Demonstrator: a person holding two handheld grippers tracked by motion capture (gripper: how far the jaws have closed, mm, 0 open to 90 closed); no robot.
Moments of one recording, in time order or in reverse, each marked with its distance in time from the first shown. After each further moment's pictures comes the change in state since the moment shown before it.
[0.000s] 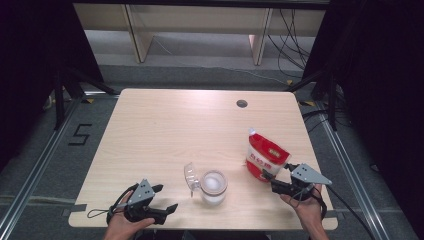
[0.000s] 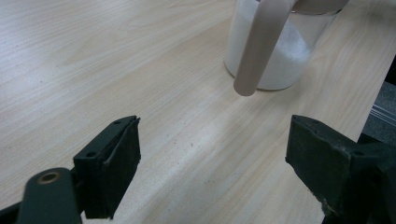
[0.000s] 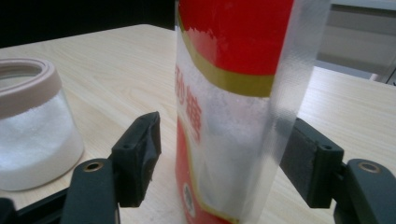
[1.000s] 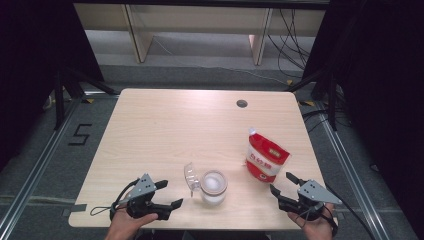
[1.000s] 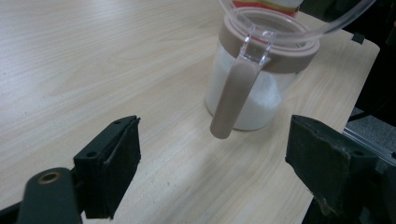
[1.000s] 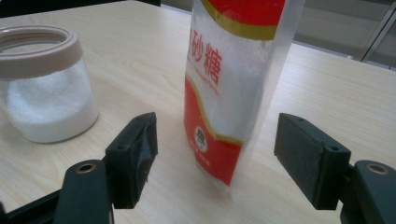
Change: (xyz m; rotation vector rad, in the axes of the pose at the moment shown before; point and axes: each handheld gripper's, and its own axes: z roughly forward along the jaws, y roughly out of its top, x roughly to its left) left arm -0.009 0.026 -0.004 -0.055 -0.036 -0.079; right arm 0.025 -0.007 -0.045 0.087 -0.081 -0.024
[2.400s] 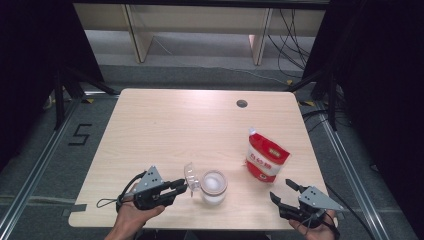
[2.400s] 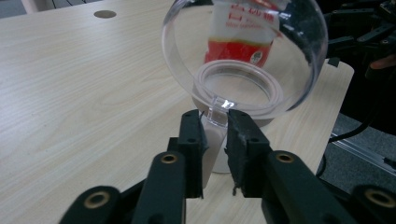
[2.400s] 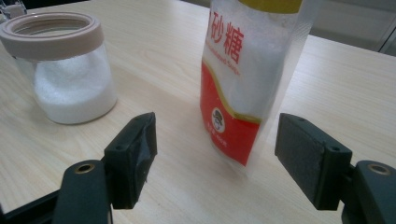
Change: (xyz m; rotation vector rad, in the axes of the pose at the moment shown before) left arm -0.015 0.033 0.002 -0.053 -0.031 0.064; right arm 0.008 -0.009 -0.010 0.027 0.032 0.028
